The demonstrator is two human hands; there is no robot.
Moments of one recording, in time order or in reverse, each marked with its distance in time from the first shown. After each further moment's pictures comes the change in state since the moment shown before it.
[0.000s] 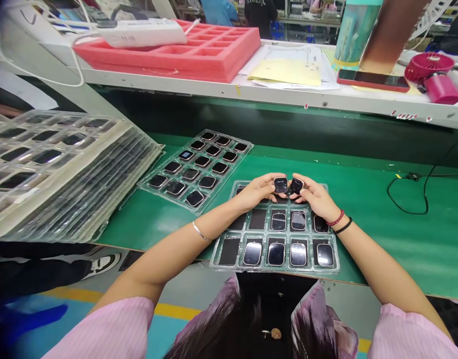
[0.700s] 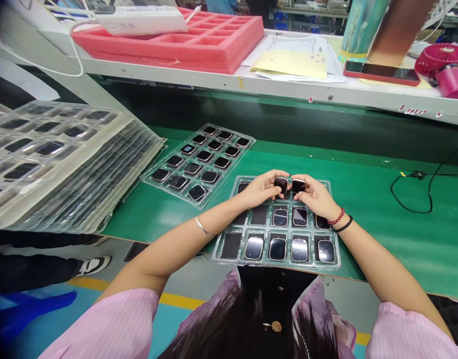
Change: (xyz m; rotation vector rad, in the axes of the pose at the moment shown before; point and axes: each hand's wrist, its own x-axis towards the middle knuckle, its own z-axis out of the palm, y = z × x) left_hand -0.004 -0.001 0.003 0.183 -0.027 0.063; right_hand -0.003 -0.003 0.005 -0.076 -0.058 -0.072
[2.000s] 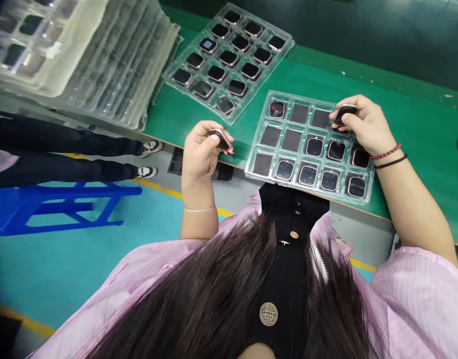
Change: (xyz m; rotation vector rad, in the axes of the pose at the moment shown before) left_hand -0.197 -0.030 -0.040 0.136 0.722 0.163; right_hand 0.003 -0.005 -0.003 -0.174 0.023 0.006
